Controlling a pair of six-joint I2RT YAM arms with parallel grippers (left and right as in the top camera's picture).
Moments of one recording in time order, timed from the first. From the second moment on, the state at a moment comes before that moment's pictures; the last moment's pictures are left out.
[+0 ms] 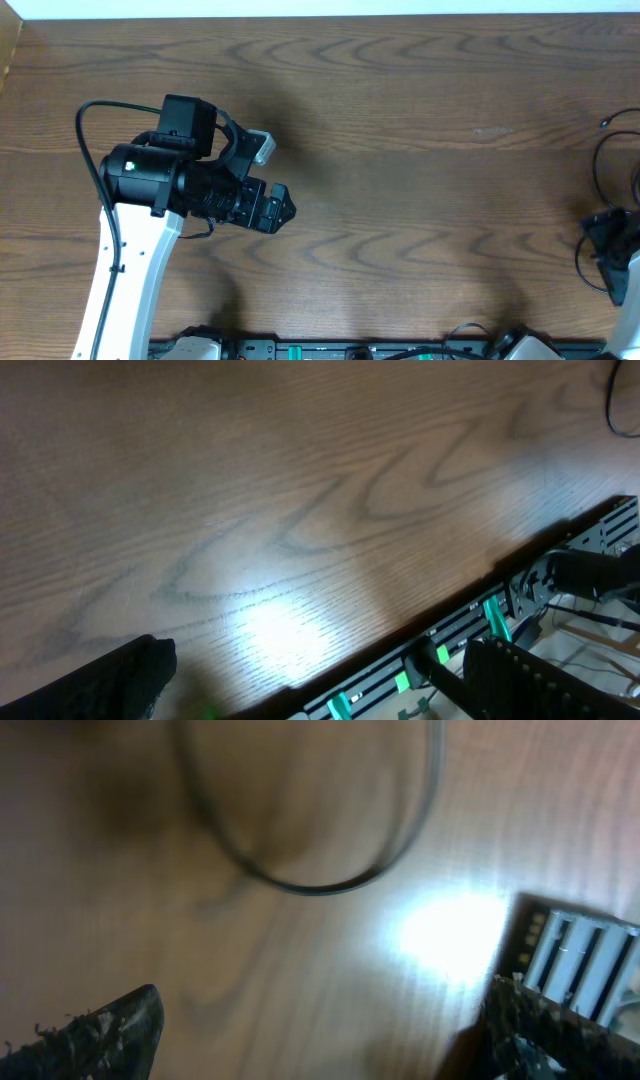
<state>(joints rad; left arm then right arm) -0.16 1.30 1.40 -1.45 0.44 0.13 -0.66 1.22 0.90 -1.03 0.17 0.67</state>
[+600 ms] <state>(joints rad) -0.16 1.30 1.40 -1.45 0.44 0.14 -0.96 1.22 0.64 -0.66 0.21 0.68</state>
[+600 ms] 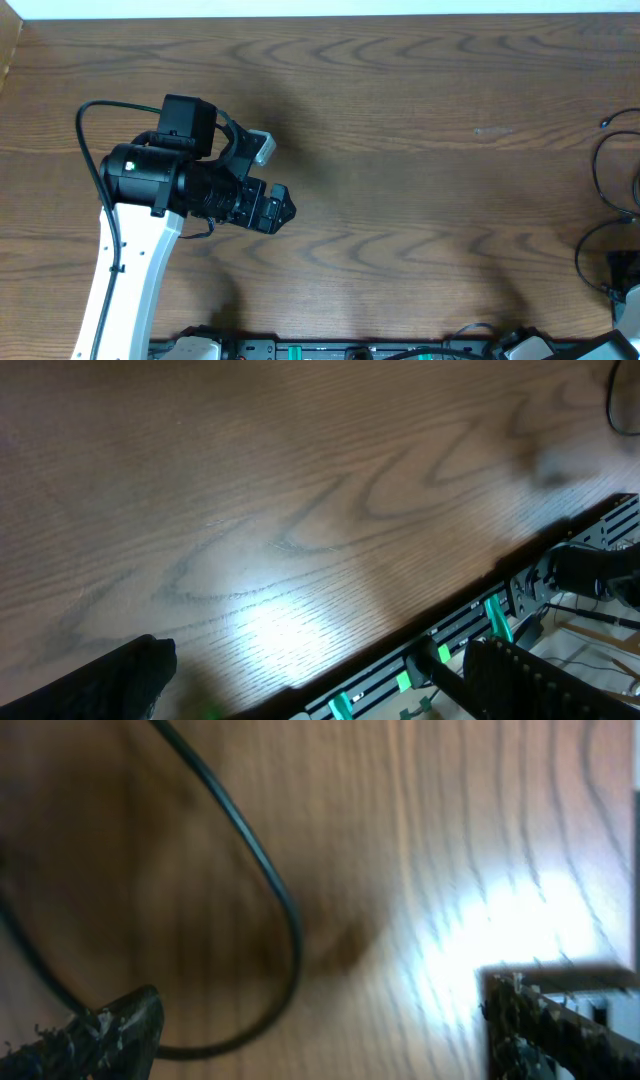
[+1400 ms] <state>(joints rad) -0.16 1.30 1.40 -1.45 0.44 0.14 -0.96 1.50 0.64 -0.46 0.14 0.64</state>
